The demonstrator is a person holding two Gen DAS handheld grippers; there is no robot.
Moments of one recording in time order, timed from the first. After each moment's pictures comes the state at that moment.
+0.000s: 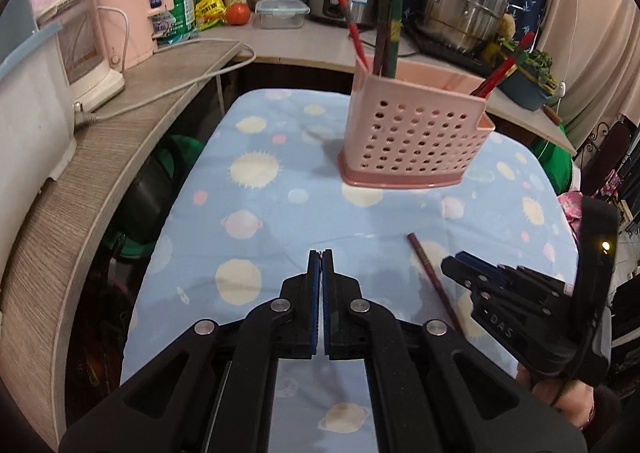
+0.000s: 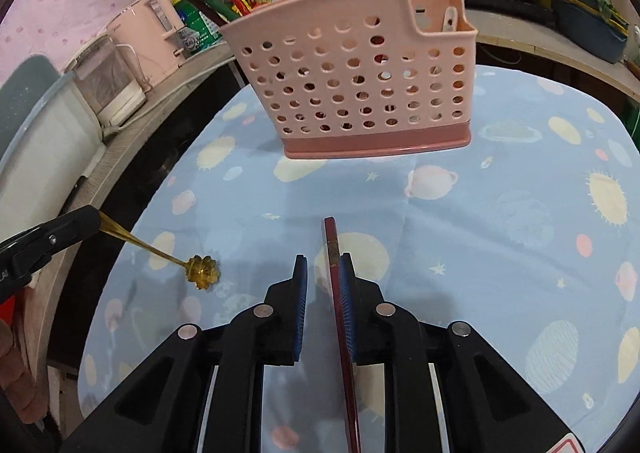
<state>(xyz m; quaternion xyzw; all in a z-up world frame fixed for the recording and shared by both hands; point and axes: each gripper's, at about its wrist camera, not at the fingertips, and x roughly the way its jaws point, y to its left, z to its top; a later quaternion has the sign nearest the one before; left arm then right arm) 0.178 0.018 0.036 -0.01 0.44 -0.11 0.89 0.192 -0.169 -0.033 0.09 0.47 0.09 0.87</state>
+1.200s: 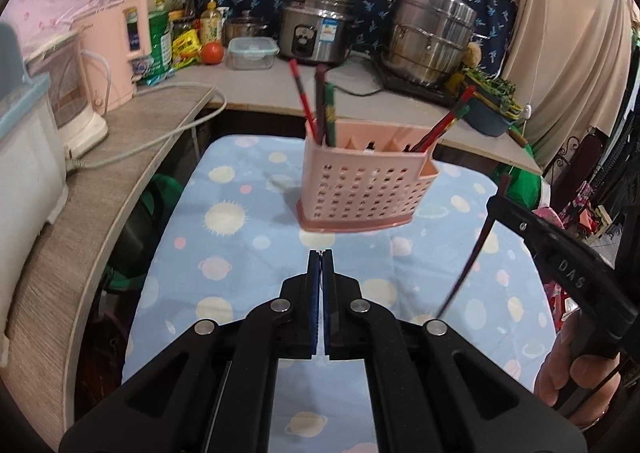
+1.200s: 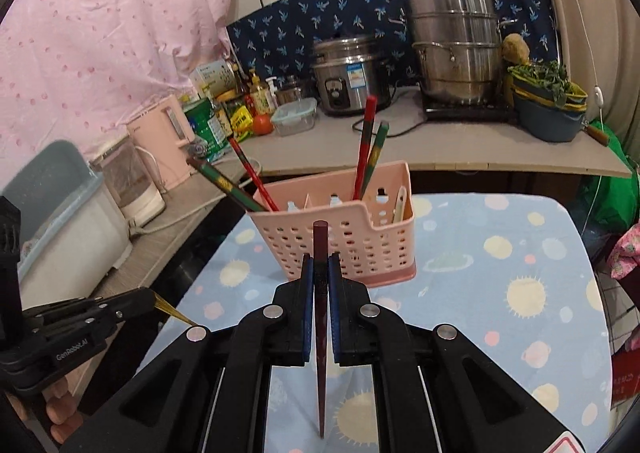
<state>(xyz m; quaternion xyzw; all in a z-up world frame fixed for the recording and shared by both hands) 0.168 -0.004 0.102 -0.02 0.39 -0.16 0.91 0.156 -0.214 0.123 0.11 0.30 0.06 0.95</state>
